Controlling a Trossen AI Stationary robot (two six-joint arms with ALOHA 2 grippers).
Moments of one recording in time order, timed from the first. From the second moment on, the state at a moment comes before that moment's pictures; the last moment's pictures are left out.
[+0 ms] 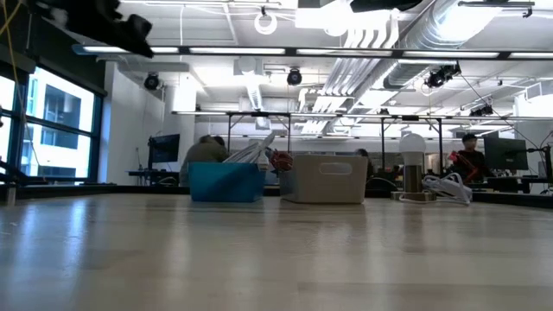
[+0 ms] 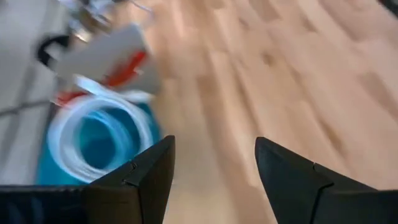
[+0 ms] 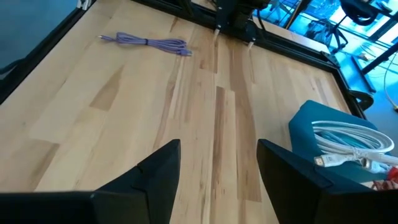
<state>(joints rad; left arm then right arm) 0.26 0.67 0.81 -0.77 0.22 0.46 0.51 1.36 0.97 -0.20 0.52 0.00</state>
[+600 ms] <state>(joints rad) -0.18 0.66 0.56 -0.80 0.17 0.07 0.51 1.36 0.97 -0.20 0.52 0.02</state>
